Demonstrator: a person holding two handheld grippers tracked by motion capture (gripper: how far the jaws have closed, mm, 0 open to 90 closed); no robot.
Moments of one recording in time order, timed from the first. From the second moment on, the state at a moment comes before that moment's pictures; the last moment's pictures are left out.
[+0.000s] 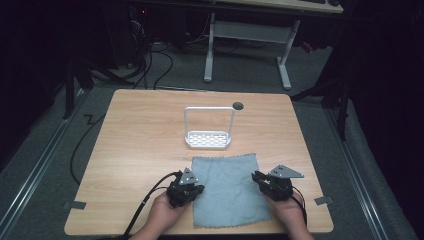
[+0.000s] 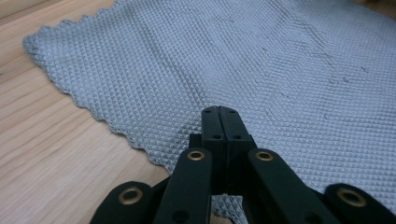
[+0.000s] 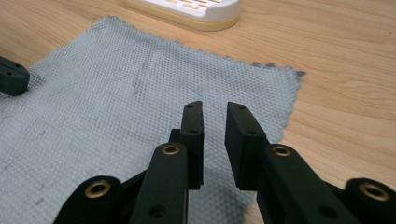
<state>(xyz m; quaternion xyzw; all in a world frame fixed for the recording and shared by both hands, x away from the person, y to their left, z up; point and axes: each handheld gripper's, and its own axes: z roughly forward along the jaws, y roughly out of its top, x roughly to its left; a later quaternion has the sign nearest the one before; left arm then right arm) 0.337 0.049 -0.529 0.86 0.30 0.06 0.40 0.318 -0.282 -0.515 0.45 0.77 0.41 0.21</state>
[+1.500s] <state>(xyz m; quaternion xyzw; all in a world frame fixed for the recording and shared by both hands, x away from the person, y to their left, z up) 0.323 0.099 -0.527 0.85 0.34 0.05 0.40 0.298 -0.230 -0.529 0.38 0.84 0.38 0.13</state>
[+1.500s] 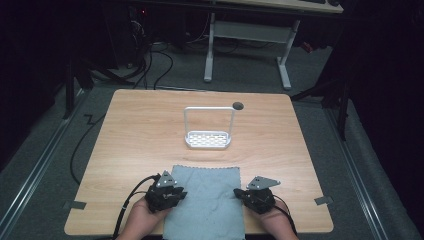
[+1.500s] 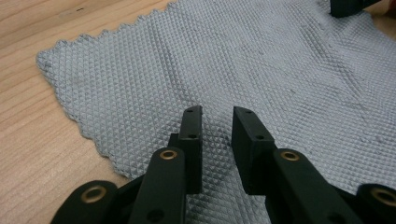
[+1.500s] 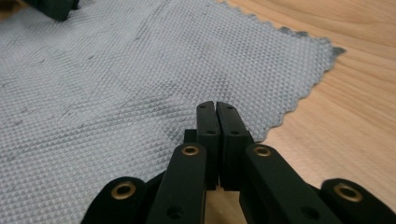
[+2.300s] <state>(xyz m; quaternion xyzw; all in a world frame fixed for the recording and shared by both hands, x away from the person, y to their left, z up) 0.386 0.119 -0.528 0.80 0.43 0.12 0.39 0.305 -0.240 -0.523 0.39 0.81 0.41 0.16</state>
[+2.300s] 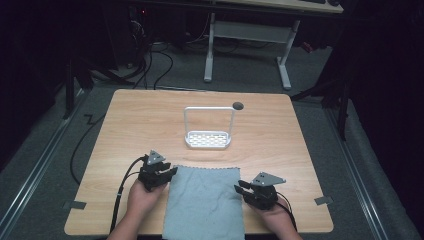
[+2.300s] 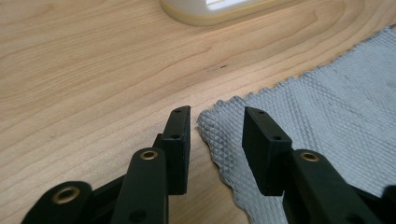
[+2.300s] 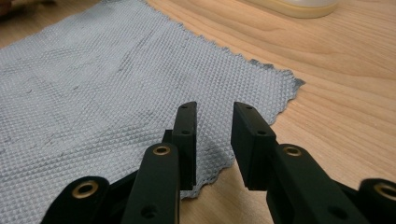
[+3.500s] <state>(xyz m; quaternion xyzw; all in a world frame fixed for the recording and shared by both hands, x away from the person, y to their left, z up) 0.387 0.110 -0.535 0.81 0.41 0.11 0.41 0.361 -0.216 -0.529 0.44 0.81 0.34 0.20</state>
